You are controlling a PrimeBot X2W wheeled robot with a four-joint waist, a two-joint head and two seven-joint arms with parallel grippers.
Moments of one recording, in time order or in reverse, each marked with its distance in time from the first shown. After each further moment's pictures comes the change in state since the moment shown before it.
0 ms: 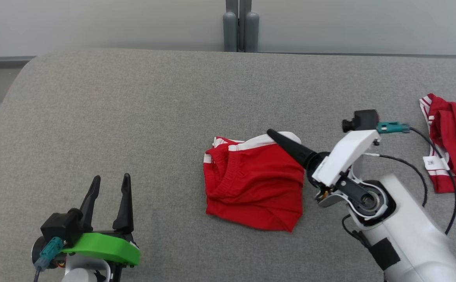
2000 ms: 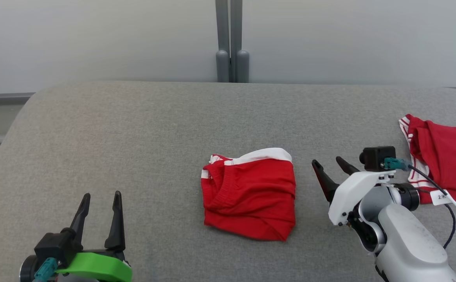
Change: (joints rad) left arm 0.099 0.002 0.053 -0.068 0.068 0.000 0.000; right arm 0.091 -0.021 -0.085 0.208 -0.806 0.000 -0.339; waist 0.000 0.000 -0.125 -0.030
